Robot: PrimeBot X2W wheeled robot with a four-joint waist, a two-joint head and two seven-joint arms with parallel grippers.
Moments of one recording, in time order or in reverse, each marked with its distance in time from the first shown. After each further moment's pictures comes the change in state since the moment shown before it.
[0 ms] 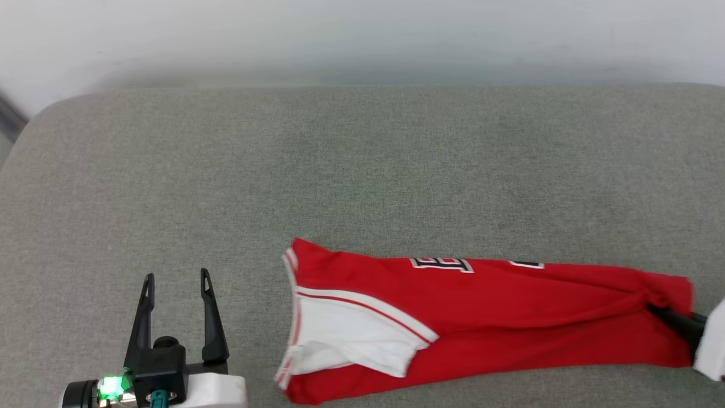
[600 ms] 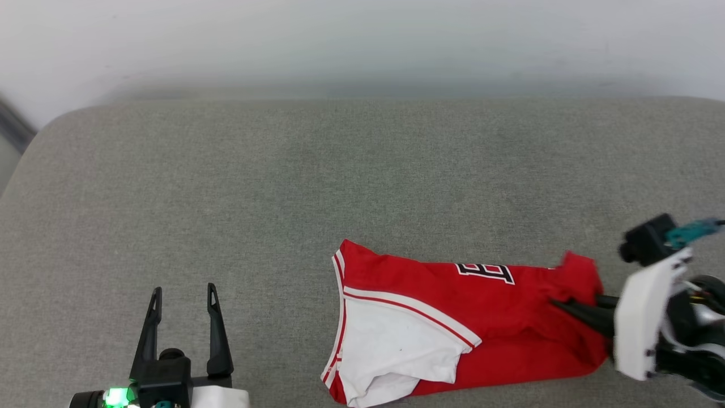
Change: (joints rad) left arm 0.045 -0.029 0.025 0.002 0.031 -0.050 0.000; right arm -0.049 0.035 0.028 -0.349 -0.136 0.000 0.279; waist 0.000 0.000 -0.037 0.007
